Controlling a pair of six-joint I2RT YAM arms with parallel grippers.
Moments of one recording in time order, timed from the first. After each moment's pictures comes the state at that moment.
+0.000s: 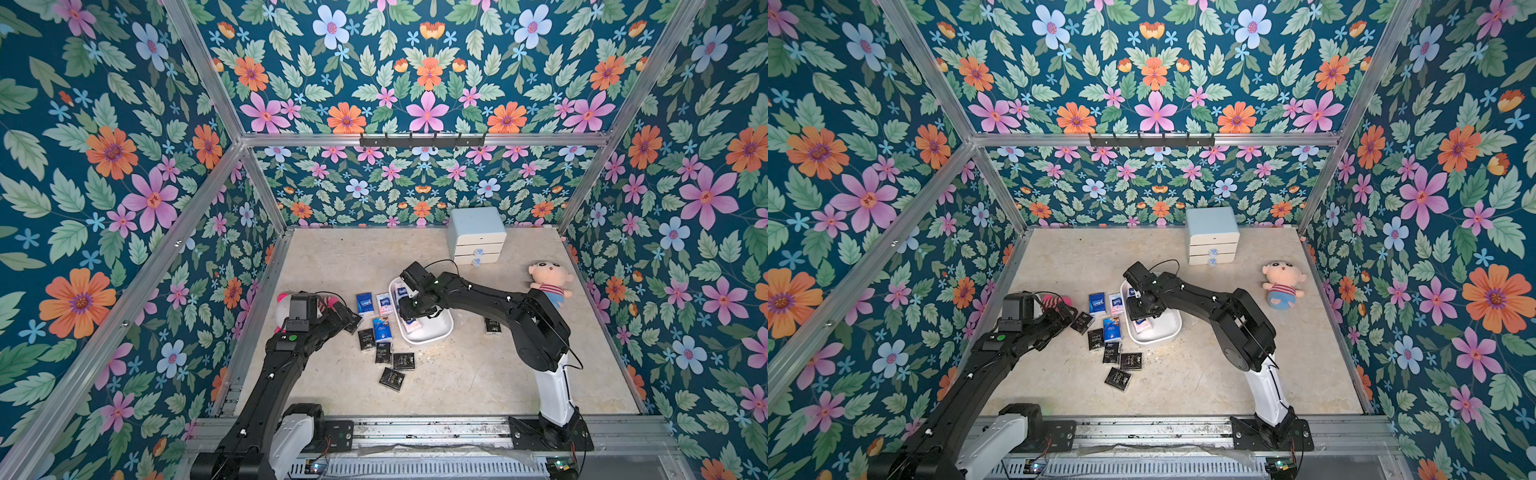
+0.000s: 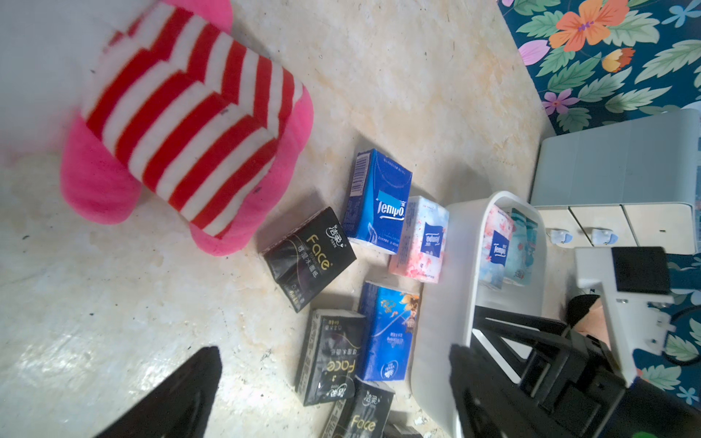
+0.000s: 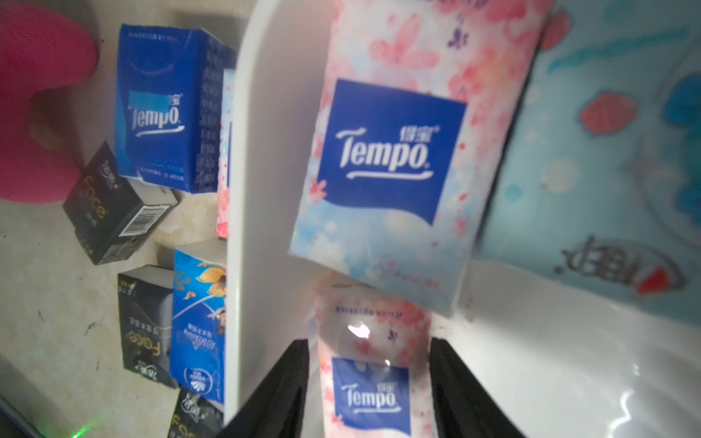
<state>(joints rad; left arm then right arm) -0.09 0.93 0.60 -0.52 0.21 -0.73 0.85 2.06 1.56 -0.62 -0.09 0.48</state>
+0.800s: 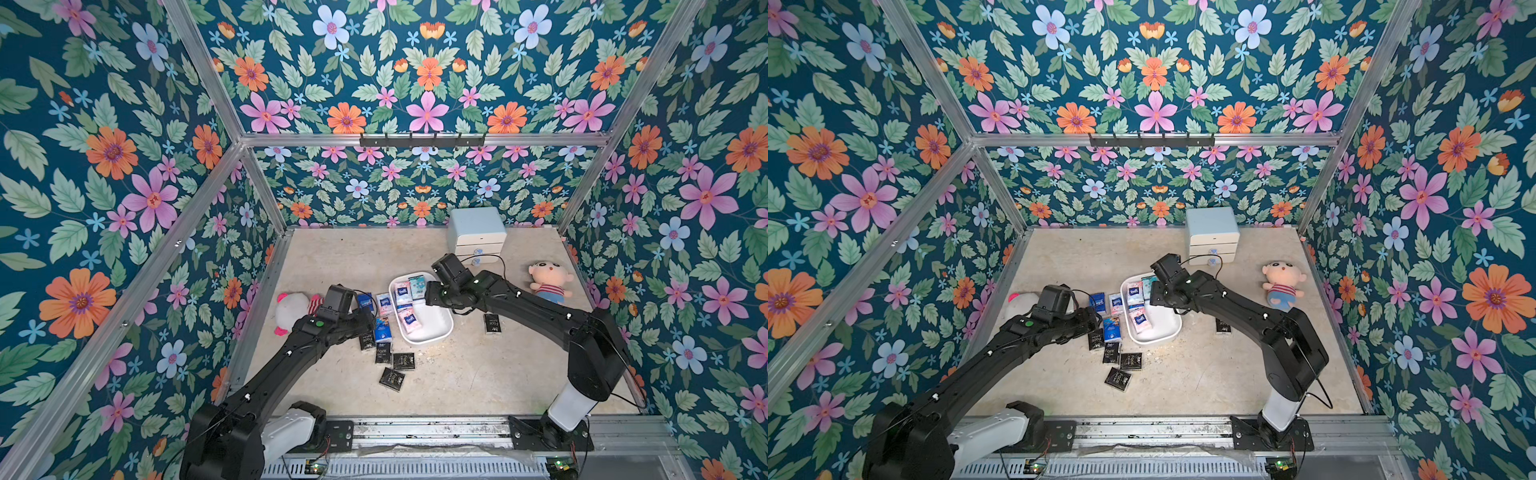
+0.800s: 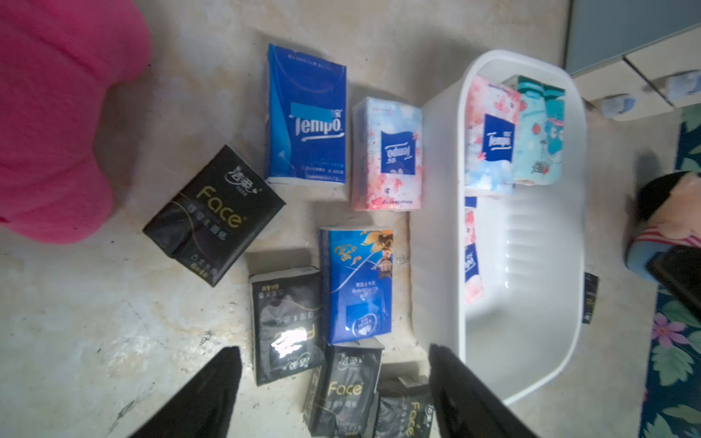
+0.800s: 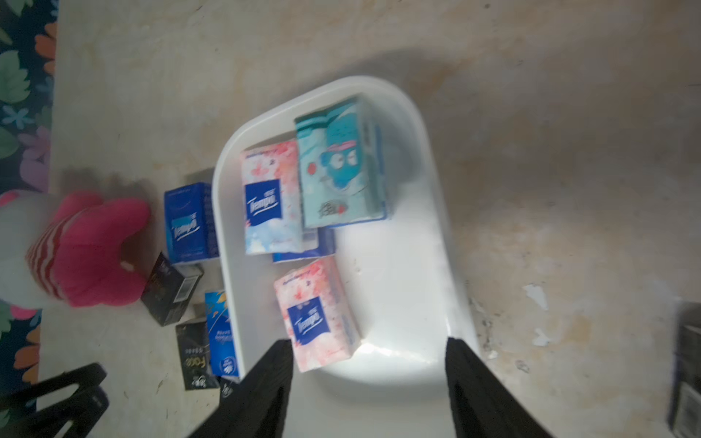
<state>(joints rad) -0.41 1.12 0.71 -0.56 0.08 -0.70 0.72 1.70 1.32 -0.60 0.06 0.73</state>
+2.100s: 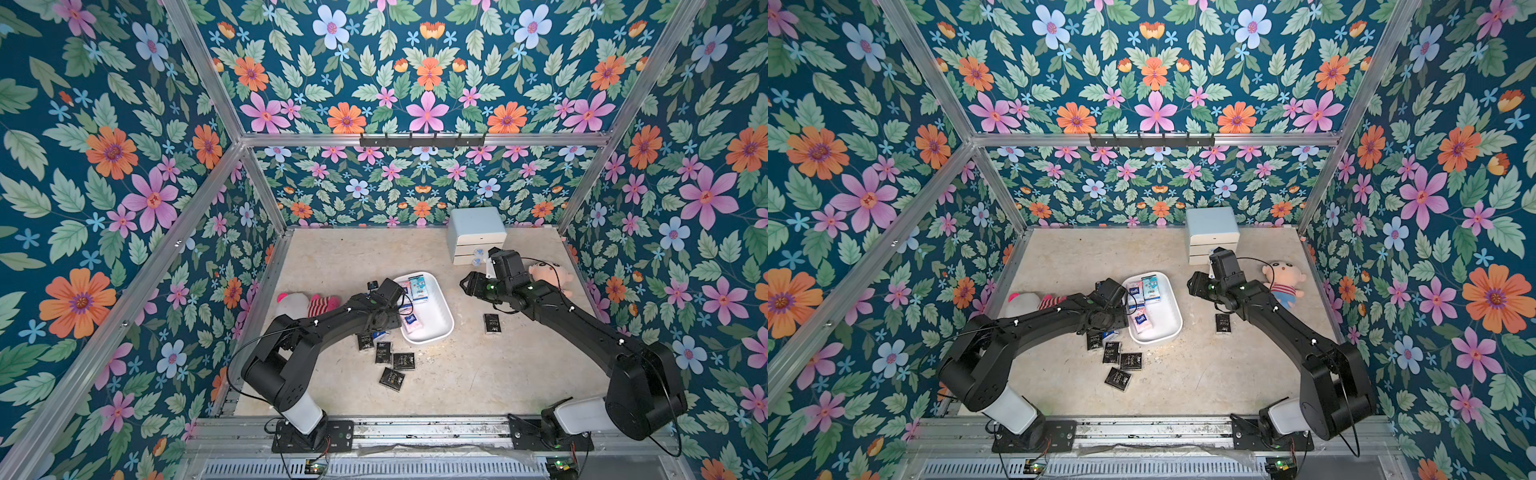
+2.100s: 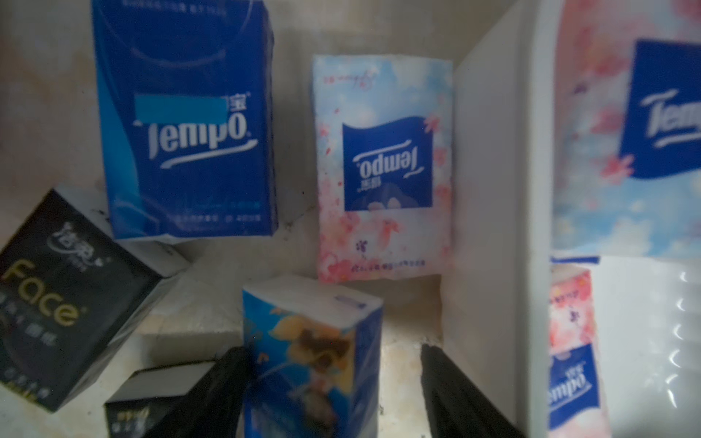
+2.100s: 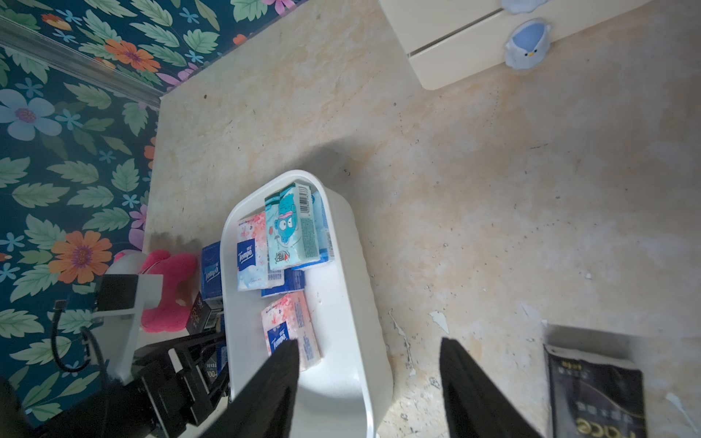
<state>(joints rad) -0.66 1.62 0.94 -0.52 -0.19 -0.78 0.45 1.42 1.02 -0.36 -0.17 0.63</state>
